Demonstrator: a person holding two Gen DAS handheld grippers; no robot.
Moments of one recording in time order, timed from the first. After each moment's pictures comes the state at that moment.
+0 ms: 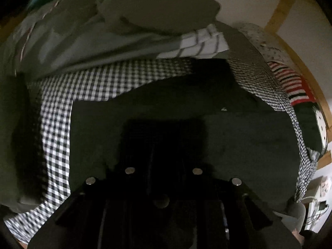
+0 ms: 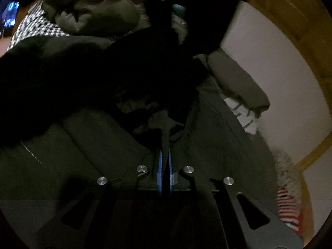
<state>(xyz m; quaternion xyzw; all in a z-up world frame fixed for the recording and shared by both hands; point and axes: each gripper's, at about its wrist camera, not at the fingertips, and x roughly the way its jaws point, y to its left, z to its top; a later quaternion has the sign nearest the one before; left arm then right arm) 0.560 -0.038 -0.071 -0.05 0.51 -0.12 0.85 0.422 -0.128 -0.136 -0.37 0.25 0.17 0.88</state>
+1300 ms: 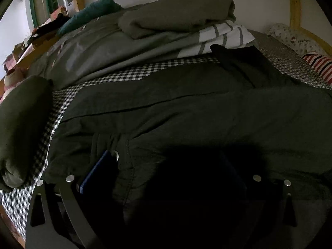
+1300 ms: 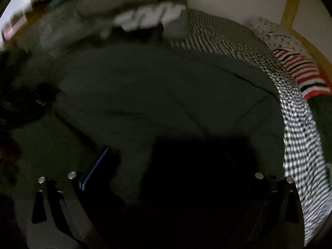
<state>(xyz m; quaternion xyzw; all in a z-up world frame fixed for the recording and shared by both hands) 0.535 -0.103 -0.145 0.06 0.40 0.04 0.91 0.470 -0.322 -0.119 -0.02 0.45 0.00 0.89</state>
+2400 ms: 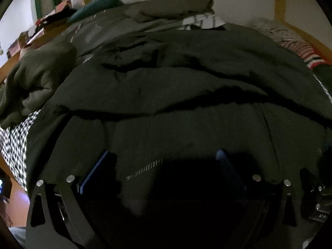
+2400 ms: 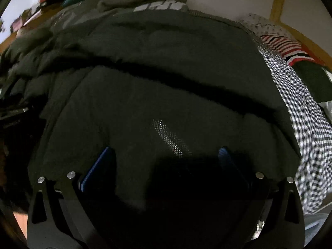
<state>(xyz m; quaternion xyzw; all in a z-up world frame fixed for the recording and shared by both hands) 0.327 -0.097 -0.161 0.05 0.40 0.00 0.92 0.310 -0.305 -0.169 -0.04 0.44 0.00 0.90</state>
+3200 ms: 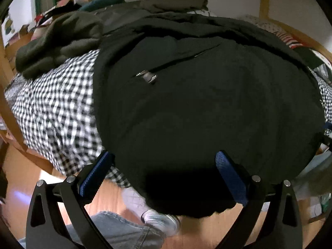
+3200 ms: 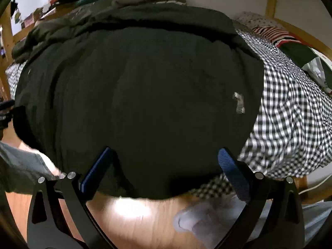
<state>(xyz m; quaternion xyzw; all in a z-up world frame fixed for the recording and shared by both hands) 0.168 0.024 -0.209 0.02 0.40 -0.03 0.92 0.167 -0.321 -0.201 -0.03 0.42 0.02 0.91</state>
